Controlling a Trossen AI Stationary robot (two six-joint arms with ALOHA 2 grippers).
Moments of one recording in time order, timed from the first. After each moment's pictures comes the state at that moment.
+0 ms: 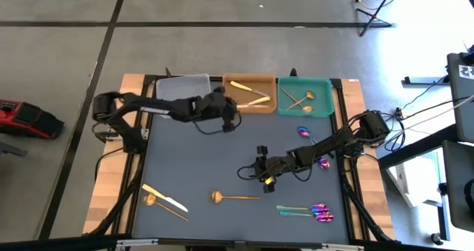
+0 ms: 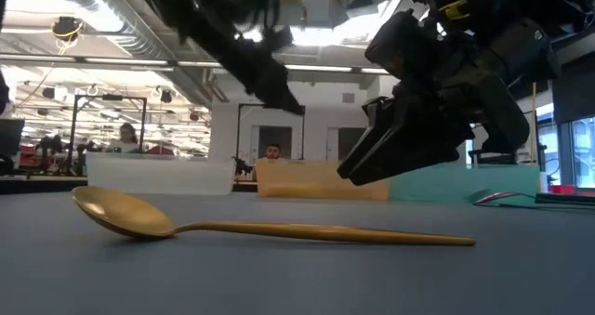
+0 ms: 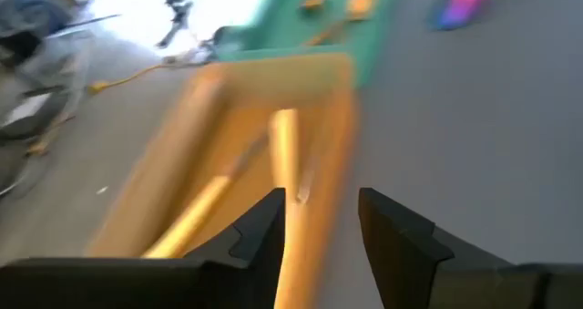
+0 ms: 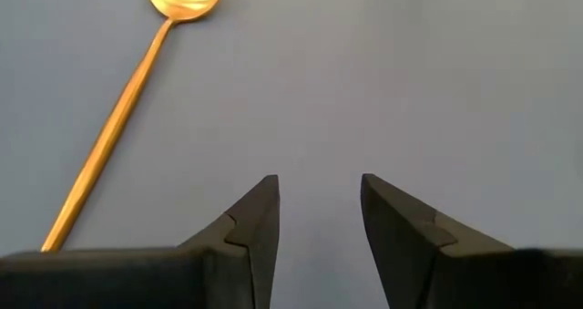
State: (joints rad) left arm 0.21 1.60 0.96 0.06 -0.28 0.23; right arm 0.32 1.76 0.74 0.36 0.18 -0.01
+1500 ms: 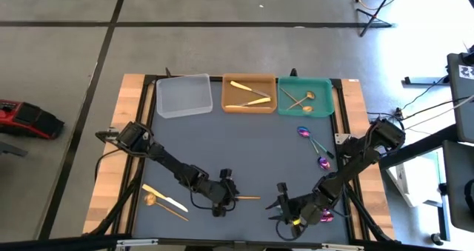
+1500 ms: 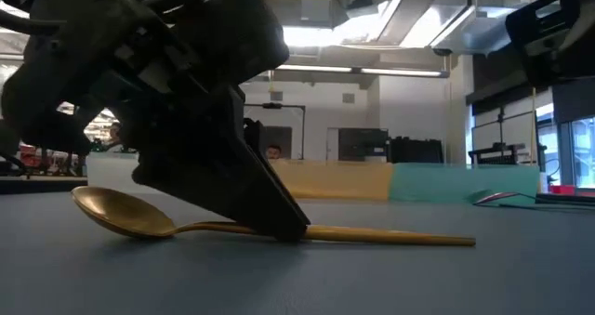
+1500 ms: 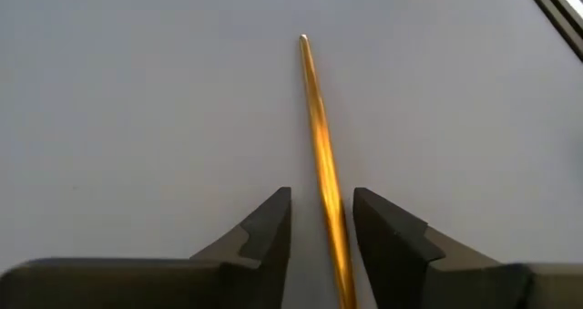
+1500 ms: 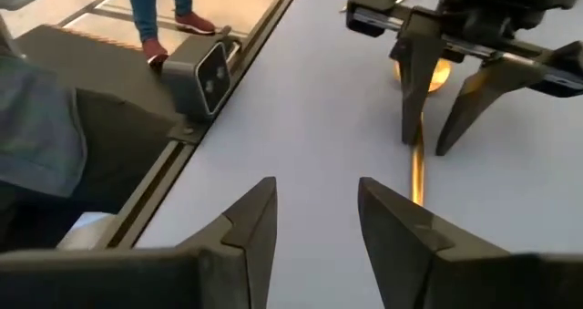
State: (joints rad) left arm -0.49 2.04 0.97 0.34 -0.25 -0.35; right arm 0.82 1.70 0.74 0.42 0.46 0.27
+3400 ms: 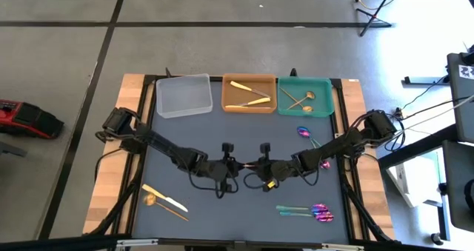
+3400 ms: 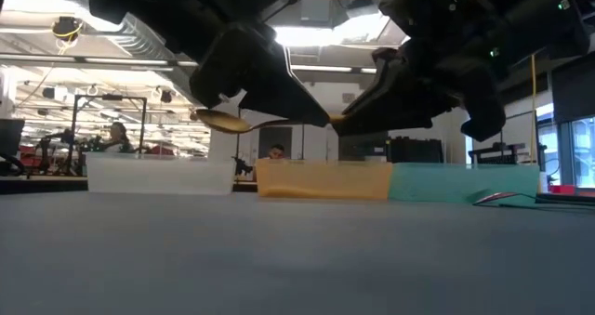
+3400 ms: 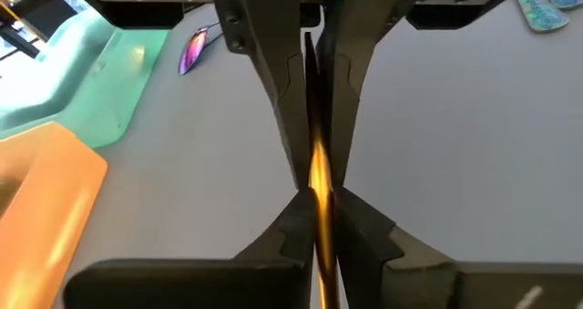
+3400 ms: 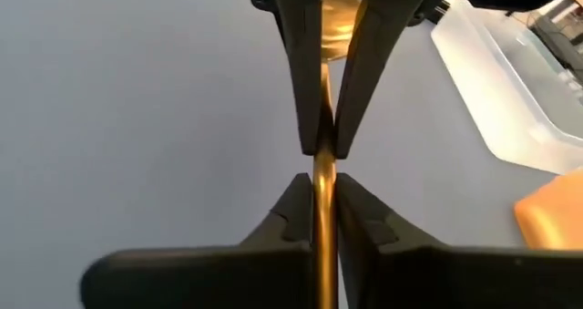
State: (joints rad) left arm -0.34 1.81 0.96 0.23 -0.51 0.11; right arm 0.40 1.70 0.74 0.41 0.46 -0.22
